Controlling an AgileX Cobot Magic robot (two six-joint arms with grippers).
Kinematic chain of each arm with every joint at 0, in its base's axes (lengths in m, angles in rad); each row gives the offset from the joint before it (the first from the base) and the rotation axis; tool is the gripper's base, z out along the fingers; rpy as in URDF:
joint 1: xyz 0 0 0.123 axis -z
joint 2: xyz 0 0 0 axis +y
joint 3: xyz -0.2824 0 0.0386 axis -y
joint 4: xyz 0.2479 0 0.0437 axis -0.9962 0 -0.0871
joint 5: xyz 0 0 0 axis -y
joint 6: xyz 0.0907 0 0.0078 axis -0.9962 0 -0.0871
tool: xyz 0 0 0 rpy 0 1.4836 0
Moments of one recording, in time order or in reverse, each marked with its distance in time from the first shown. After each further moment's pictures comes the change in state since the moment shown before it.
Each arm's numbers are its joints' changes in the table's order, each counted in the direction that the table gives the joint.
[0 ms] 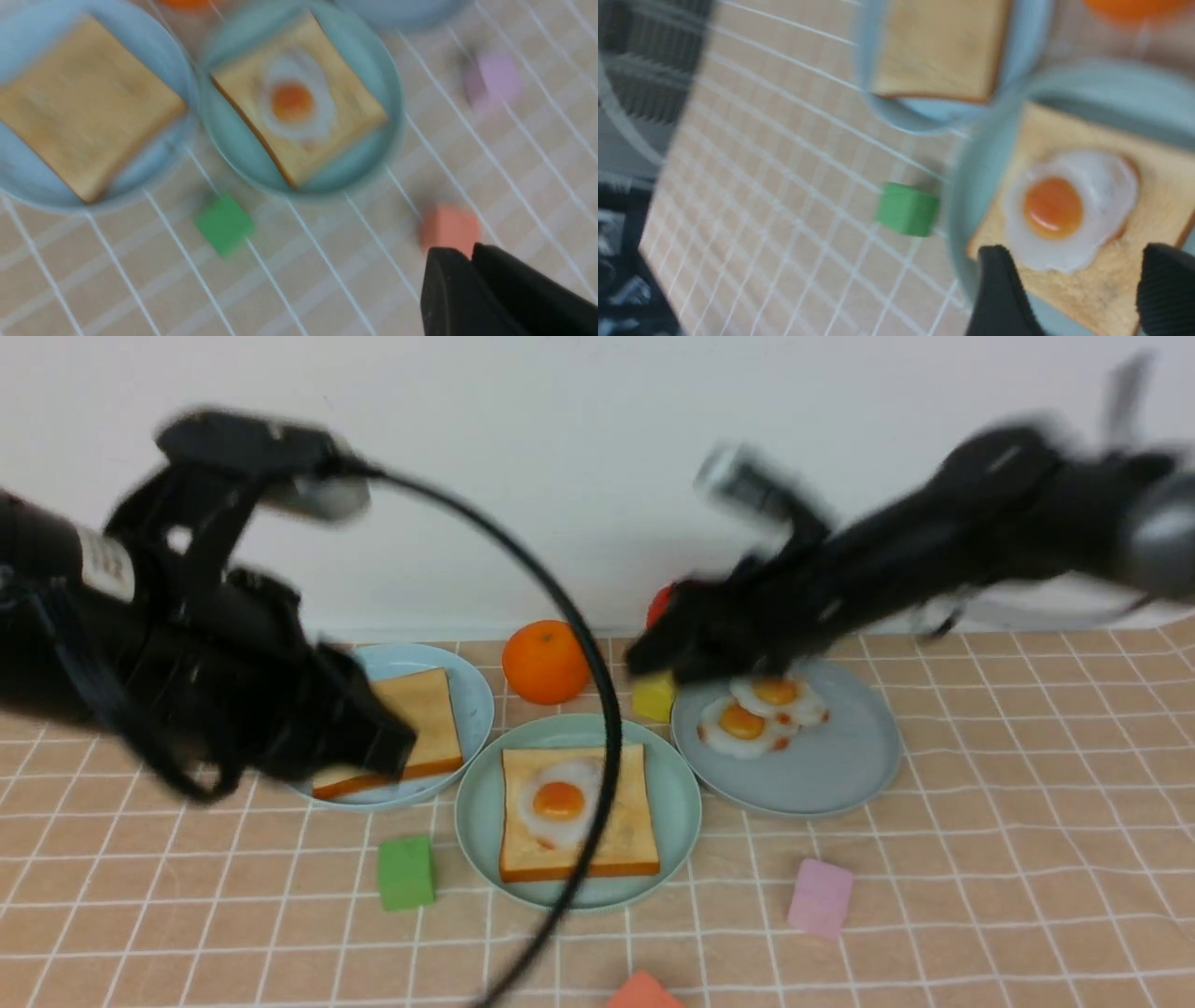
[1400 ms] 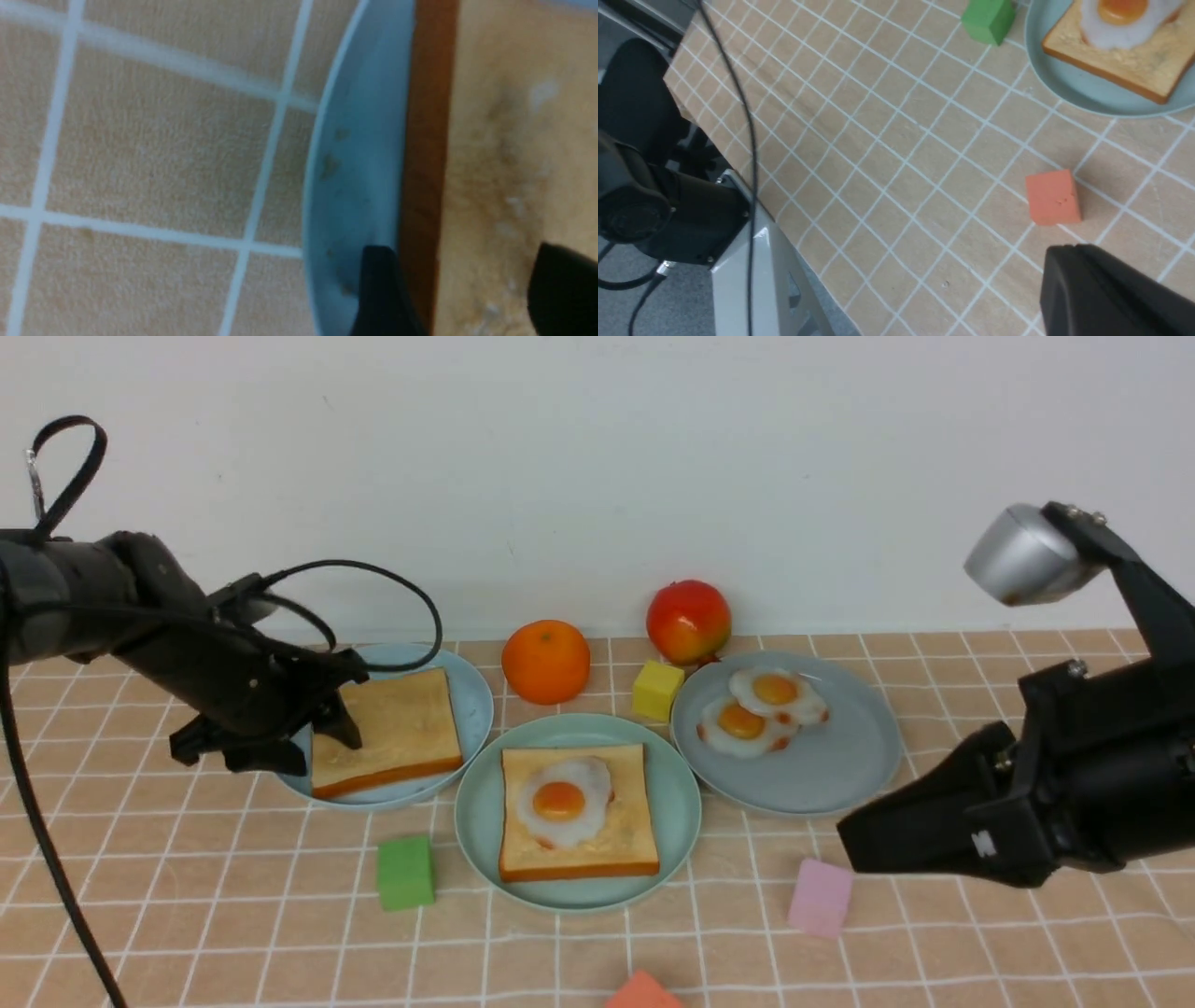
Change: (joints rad) right arm -0.030 -0.685 -0.556 0.147 -0.078 -0.027; left arm -0.473 0.904 0.307 0.286 0.199 0.102
